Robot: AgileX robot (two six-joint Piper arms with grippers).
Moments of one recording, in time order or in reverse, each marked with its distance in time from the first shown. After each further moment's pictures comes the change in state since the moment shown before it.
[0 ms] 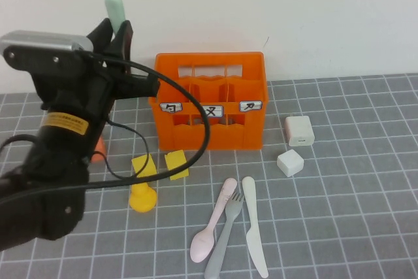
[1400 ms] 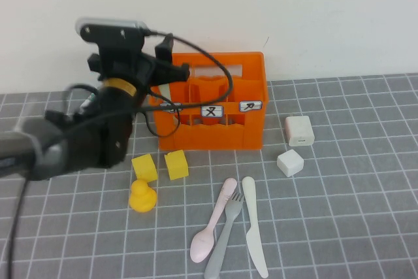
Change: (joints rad) right arm 0.000 0.000 0.000 0.000 0.000 0.000; left arm 0.055 0.347 -0.369 0.011 0.273 -0.014
